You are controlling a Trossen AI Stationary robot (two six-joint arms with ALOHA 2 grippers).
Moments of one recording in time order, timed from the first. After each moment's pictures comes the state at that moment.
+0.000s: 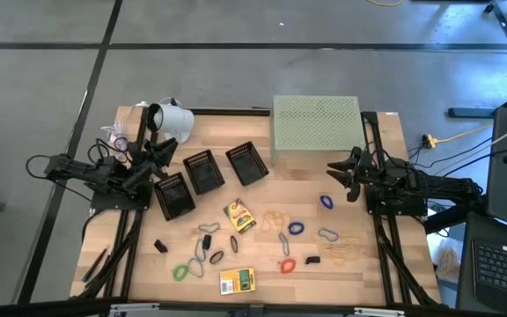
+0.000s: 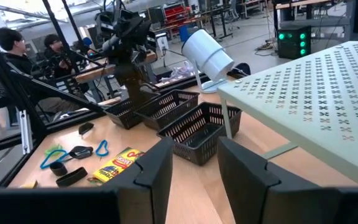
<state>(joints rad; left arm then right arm) -0.21 0.00 0.01 0.45 -0.88 -0.17 -0.03 0.00 0.09 -0.15 0.17 0.28</state>
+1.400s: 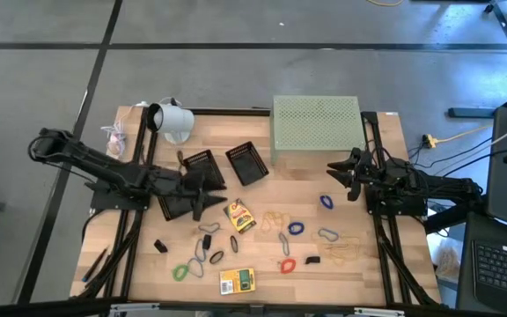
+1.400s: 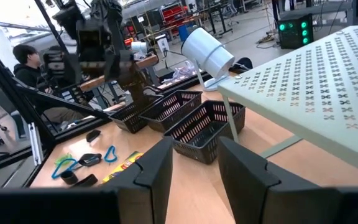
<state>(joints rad) -0.26 1.03 0.48 0.27 -0.27 -0.52 -0.03 0.00 0.09 -0.15 0.17 0.36</state>
